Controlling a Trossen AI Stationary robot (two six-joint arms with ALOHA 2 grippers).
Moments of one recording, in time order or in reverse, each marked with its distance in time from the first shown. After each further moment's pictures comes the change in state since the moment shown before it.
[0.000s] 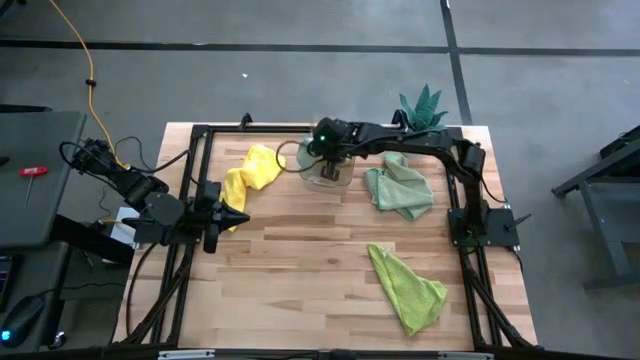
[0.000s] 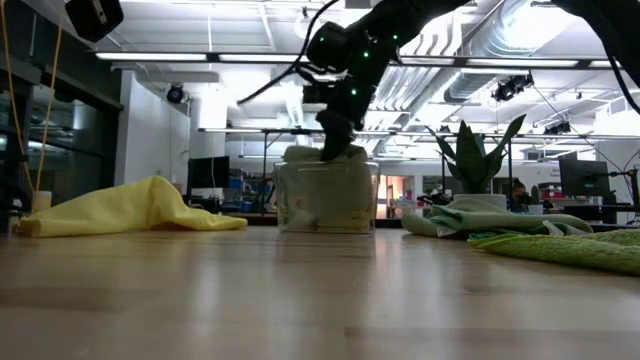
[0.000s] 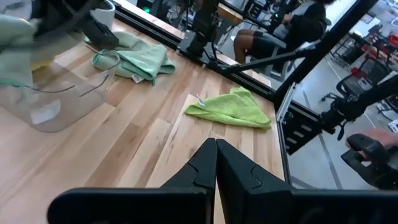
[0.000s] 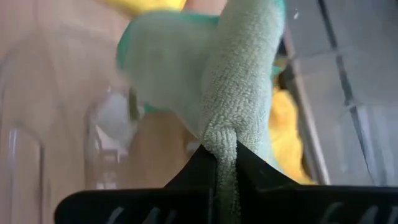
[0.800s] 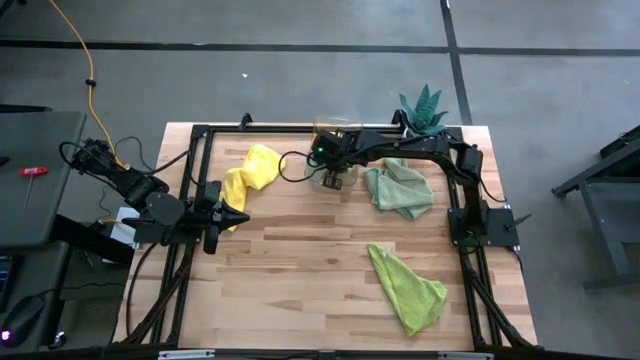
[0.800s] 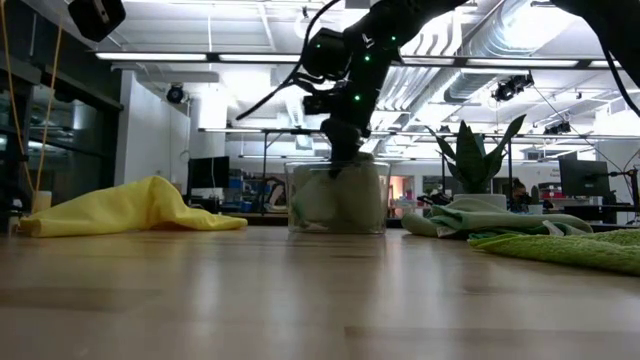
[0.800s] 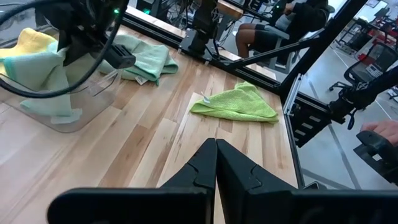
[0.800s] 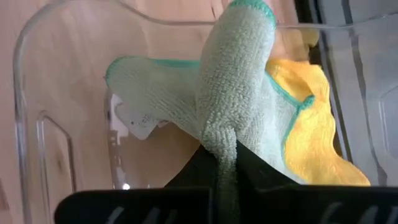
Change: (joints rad) left arm 0.000 0.000 0.000 -0.013 0.000 0.062; right arm 0.043 0.014 -0.026 -0.075 0.031 0.070
